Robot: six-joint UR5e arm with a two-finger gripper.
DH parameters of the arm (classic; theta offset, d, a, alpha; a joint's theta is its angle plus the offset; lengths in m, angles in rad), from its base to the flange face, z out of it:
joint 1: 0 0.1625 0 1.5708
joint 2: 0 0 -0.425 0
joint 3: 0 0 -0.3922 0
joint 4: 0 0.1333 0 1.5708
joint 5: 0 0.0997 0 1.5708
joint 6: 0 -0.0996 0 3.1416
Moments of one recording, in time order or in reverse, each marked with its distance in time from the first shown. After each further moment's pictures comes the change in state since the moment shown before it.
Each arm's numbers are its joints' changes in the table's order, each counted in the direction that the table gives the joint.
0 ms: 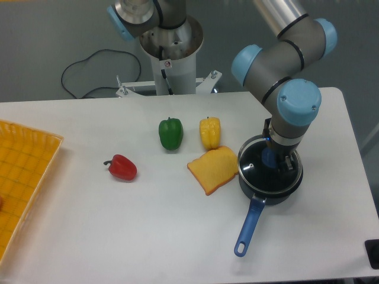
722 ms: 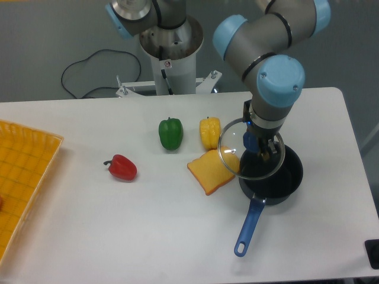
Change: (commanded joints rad) arm -0.066 0.086 0.066 -0.177 -0.002 0.173
